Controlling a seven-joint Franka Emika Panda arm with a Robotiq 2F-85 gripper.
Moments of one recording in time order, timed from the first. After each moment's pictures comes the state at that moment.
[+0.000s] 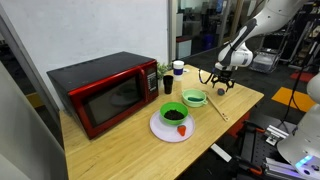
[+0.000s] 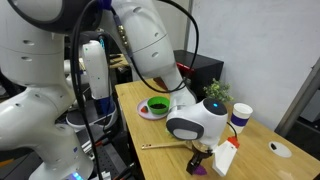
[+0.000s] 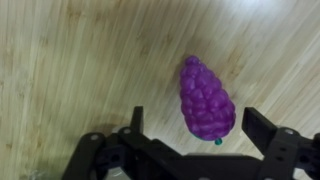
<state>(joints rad) -0.82 0.37 0.11 -2.35 0.19 2.75 -2.60</state>
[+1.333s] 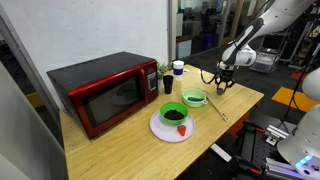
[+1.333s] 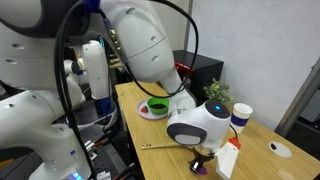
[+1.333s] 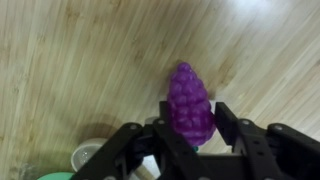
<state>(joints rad) -1.04 0.38 0.29 -2.35 0.06 2.75 -2.60</state>
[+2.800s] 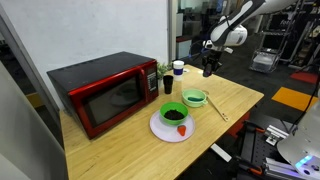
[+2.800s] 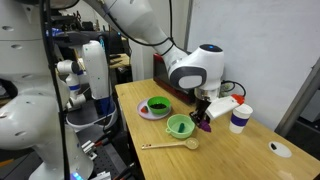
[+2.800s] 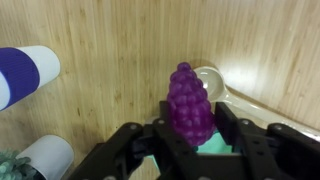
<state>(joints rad) -0.48 0.11 -0.04 -2.30 0.15 2.57 -1.96</state>
